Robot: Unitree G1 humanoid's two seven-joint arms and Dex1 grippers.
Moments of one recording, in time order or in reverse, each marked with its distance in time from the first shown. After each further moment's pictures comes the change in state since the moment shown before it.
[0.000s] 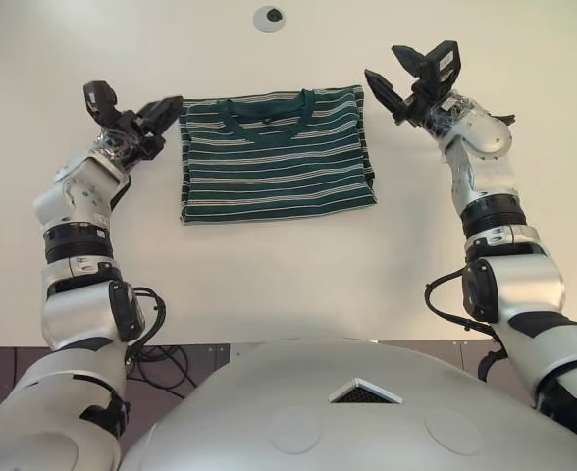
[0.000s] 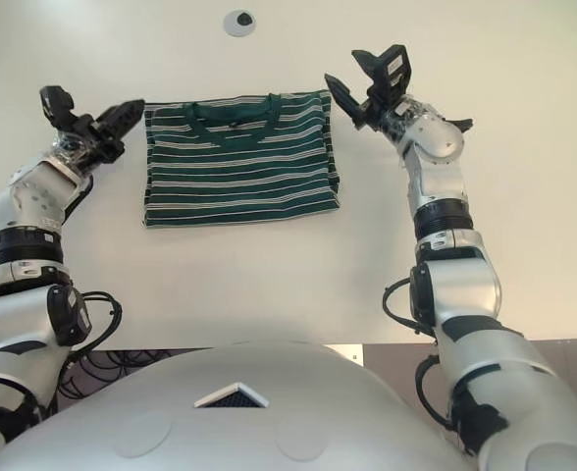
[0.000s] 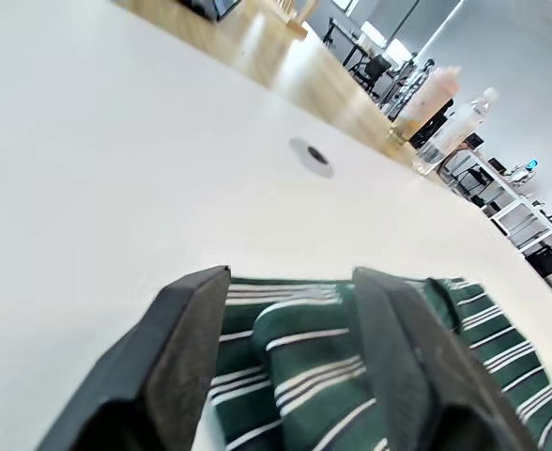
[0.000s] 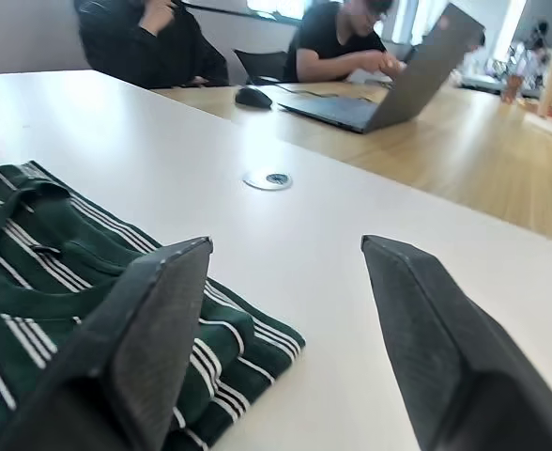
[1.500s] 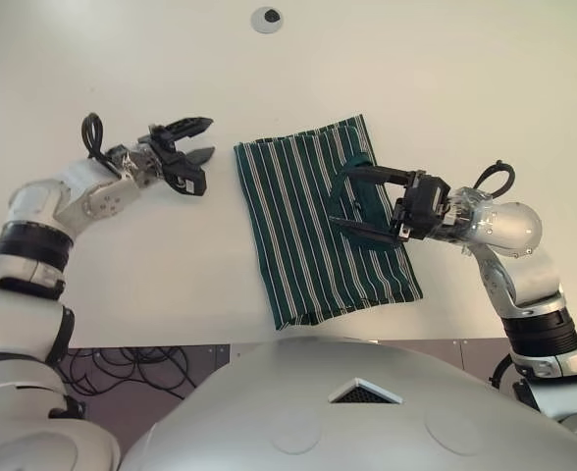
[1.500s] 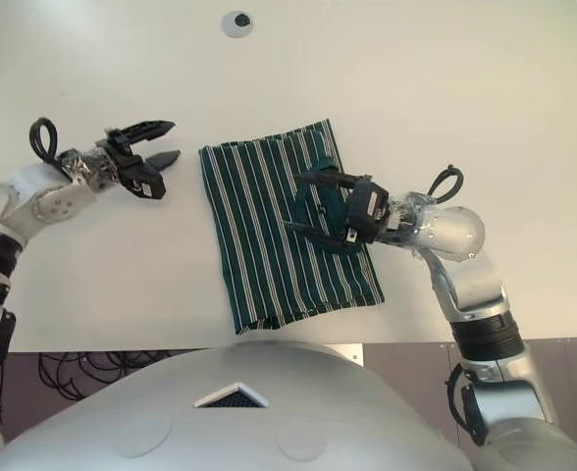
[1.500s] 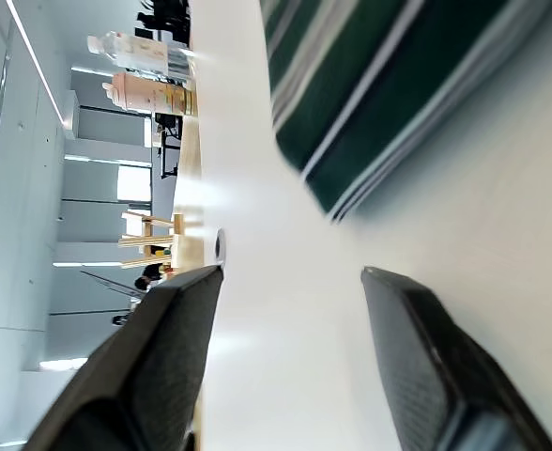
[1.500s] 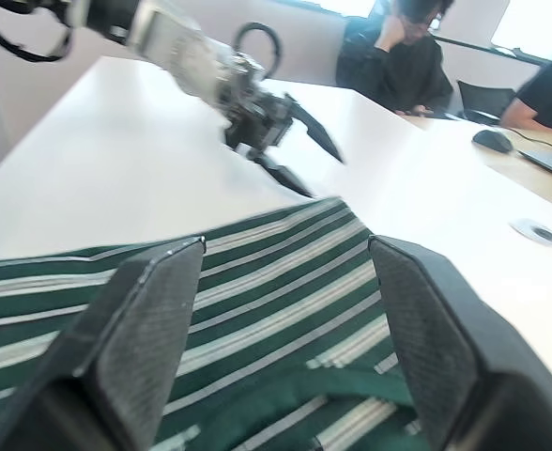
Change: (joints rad) left arm 0.104 0.379 -0.775 -0.054 1.130 -1.313 0.659; right arm 0.599 -0.291 0.115 -1.013 0.213 0.339 0.266
